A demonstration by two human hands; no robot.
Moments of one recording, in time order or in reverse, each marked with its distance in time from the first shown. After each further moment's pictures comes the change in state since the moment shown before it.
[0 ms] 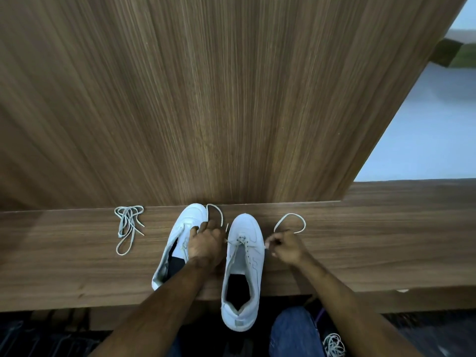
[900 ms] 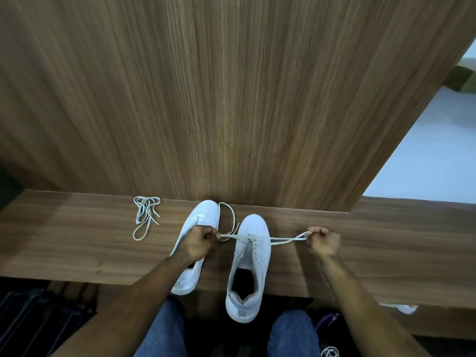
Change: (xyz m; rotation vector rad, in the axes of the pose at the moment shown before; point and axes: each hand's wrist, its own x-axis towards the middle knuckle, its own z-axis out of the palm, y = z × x) left_hand -0.033 -0.055 -0.007 -0.901 -0.012 -0.074; right_hand 0.013 0.035 -0.029 0.478 0.567 0.206
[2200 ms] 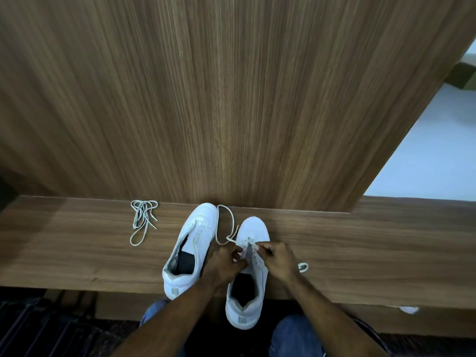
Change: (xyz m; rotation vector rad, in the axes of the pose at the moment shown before) left_hand -0.010 0.003 0.073 0.002 -0.029 0.025; right_hand -0.058 0.013 0.058 -0.444 -0.438 -0.606
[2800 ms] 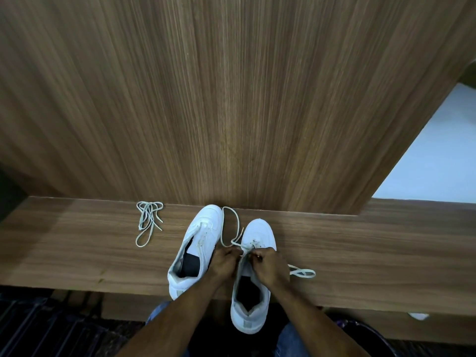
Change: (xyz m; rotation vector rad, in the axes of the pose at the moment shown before) left_hand 0.019 -0.014 0.003 -0.419 0.045 -0.258; right_hand 0.000 -0.019 0.035 -0.183 -0.030 0.120
